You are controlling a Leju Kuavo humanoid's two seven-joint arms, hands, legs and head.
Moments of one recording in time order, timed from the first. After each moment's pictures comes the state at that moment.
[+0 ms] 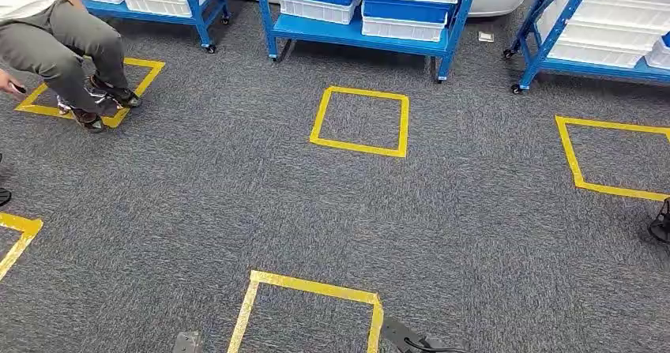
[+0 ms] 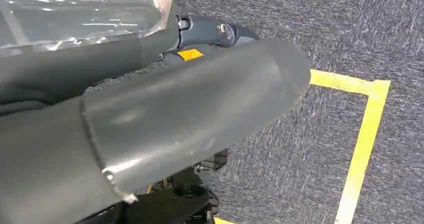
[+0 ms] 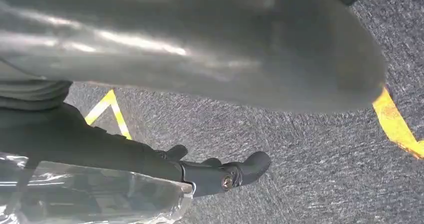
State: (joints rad) left arm -0.06 -0.07 -0.12 -0.16 0.17 0.28 -0.30; right arm -0.31 0.02 0.15 -0.21 0.93 -0.18 0.13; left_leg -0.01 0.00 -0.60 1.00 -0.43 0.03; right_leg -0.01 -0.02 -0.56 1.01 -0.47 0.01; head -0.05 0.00
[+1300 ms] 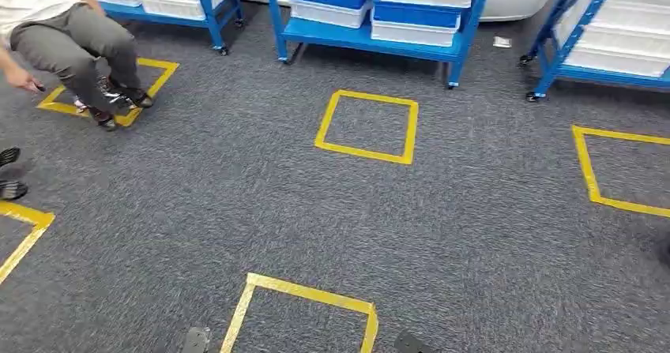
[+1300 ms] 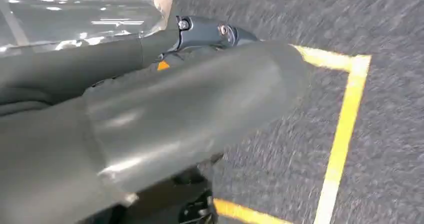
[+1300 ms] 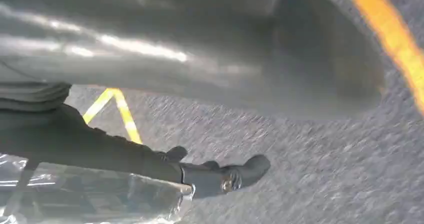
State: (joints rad) left arm -0.06 -0.08 -0.12 -0.16 0.14 0.27 -0.32; right arm -0.27 0.01 0.15 -0.20 0.91 -0.20 0.12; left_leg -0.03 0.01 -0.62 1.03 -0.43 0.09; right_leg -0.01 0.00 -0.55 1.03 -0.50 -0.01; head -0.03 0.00
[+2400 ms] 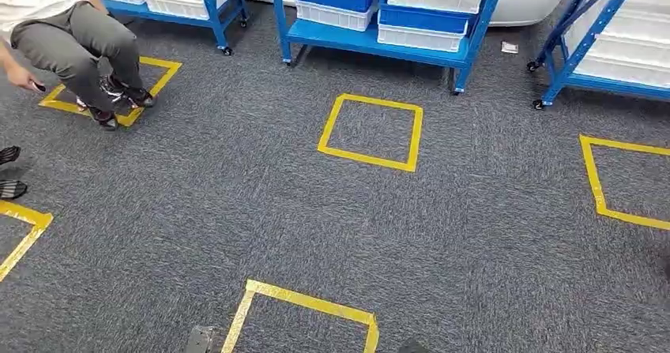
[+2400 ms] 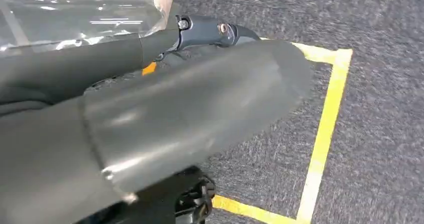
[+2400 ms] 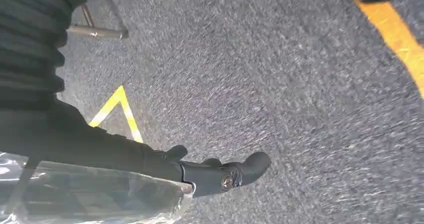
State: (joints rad) left arm -0.07 -0.08 -0.13 -0.16 0.11 0.24 -0.33; right arm -0.24 -0.01 0.10 -0.20 0.88 -0.22 0.12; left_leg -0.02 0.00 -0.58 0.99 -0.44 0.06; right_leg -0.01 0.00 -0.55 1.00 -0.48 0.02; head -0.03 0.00
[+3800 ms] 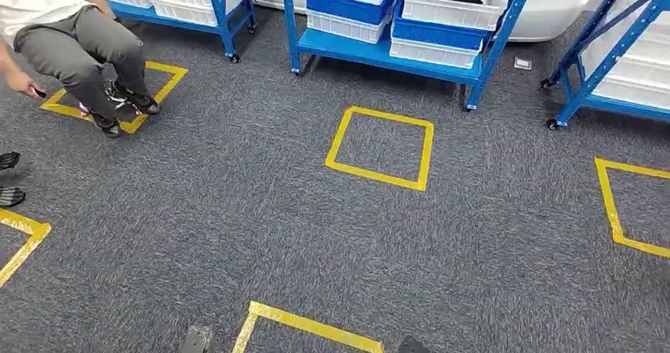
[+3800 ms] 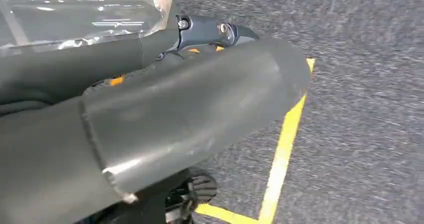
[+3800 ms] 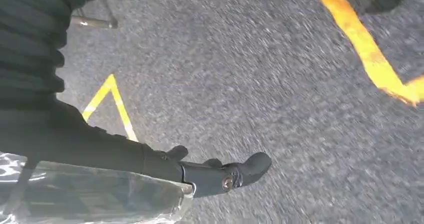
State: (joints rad) left arm -0.07 -0.09 -0.13 -0.16 0.12 0.21 -0.35; right arm -0.24 -0.01 0.08 -0.20 0.89 -0.21 0.13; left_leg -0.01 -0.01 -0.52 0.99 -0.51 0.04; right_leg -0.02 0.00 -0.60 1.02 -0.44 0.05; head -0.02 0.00
